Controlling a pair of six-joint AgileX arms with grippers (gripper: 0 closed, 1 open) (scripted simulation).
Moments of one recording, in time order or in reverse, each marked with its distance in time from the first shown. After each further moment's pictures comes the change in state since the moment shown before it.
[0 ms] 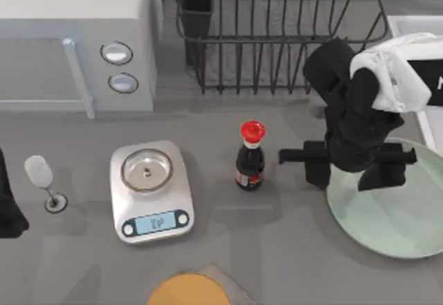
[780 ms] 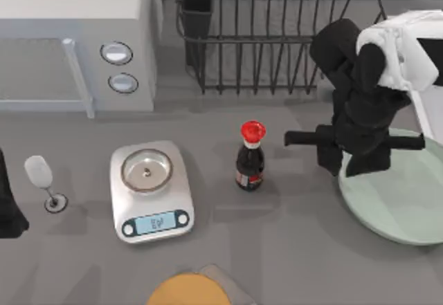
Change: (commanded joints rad) left arm 0.000 0.000 0.000 0.000 0.000 0.000; right arm -0.052 -0.093 0.093 -0.099 0.029 0.000
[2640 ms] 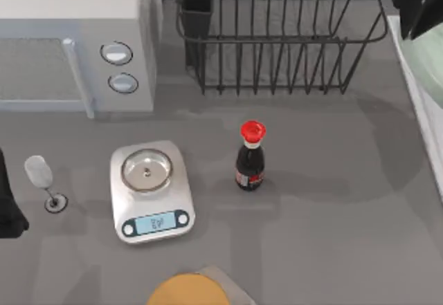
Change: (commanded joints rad) left arm 0.000 0.000 0.000 0.000 0.000 0.000; right arm -0.229 0.355 1.267 -0.944 -0.018 -0.268
